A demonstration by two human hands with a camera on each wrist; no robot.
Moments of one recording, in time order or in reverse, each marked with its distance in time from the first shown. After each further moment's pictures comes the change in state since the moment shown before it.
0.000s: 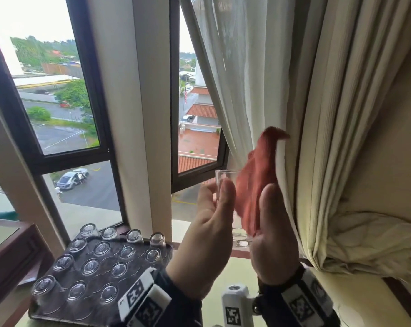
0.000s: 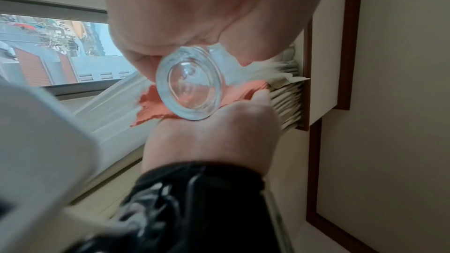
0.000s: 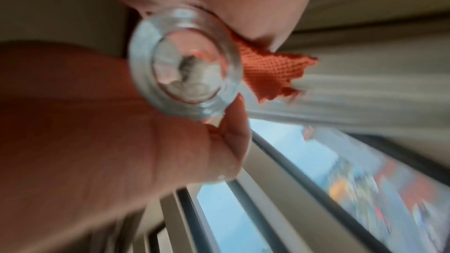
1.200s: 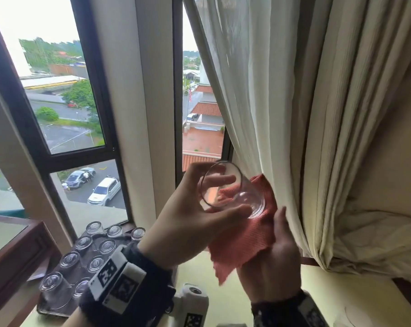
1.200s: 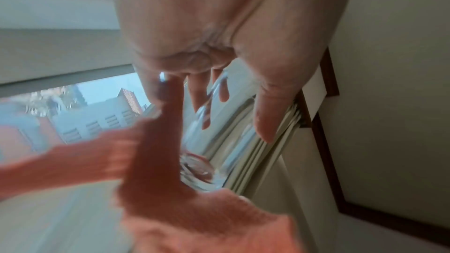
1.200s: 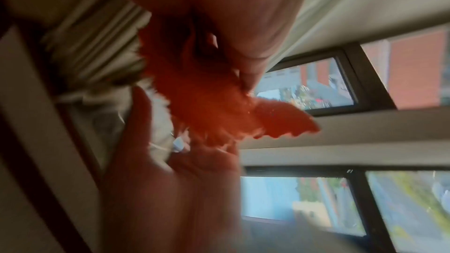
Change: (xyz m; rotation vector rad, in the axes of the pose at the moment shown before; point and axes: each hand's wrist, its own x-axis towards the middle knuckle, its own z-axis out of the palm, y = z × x) left_hand 0.018 -0.010 -0.057 0.223 0.045 0.156; right_hand -0.017 0.019 0.000 0.955 0.145 0.304
